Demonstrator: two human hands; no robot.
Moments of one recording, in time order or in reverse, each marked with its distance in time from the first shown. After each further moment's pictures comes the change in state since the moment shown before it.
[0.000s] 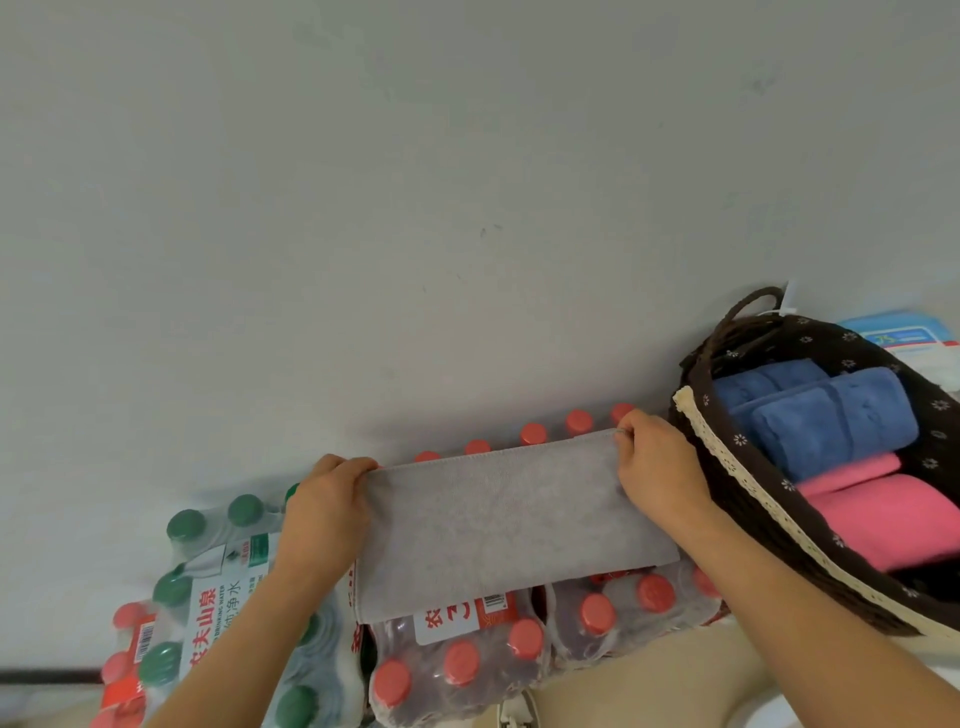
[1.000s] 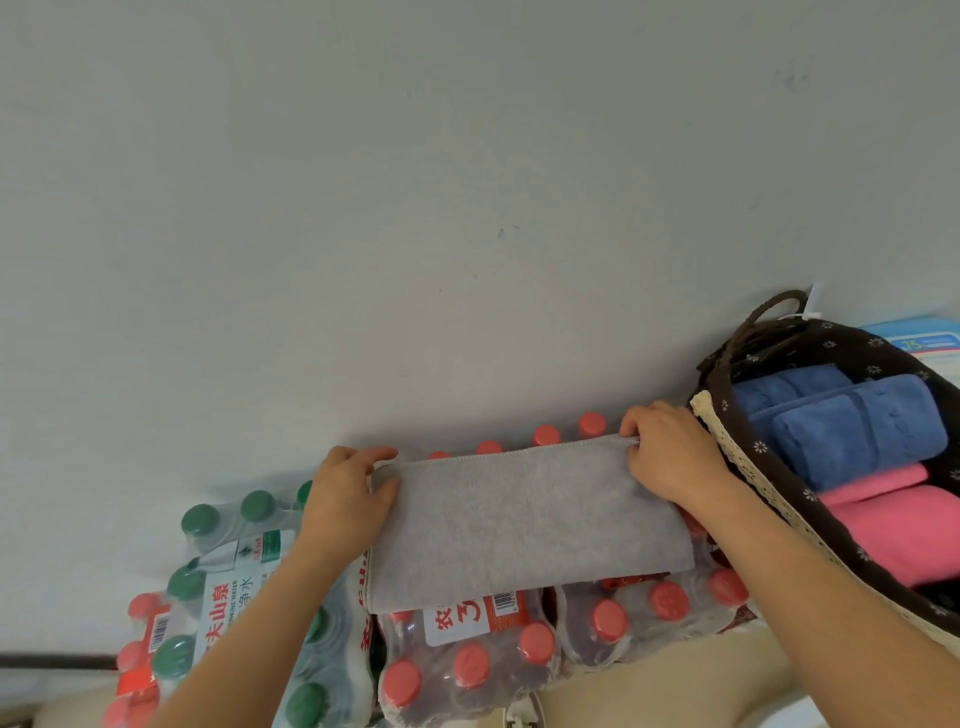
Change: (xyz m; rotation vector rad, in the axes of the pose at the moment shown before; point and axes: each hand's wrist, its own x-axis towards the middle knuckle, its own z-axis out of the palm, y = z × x) left_hand 0.014 -0.005 0.008 -0.075 -0.092 -0.083; right_hand 0.021 -0.005 -0.016 -0.232 -0.210 -0.078
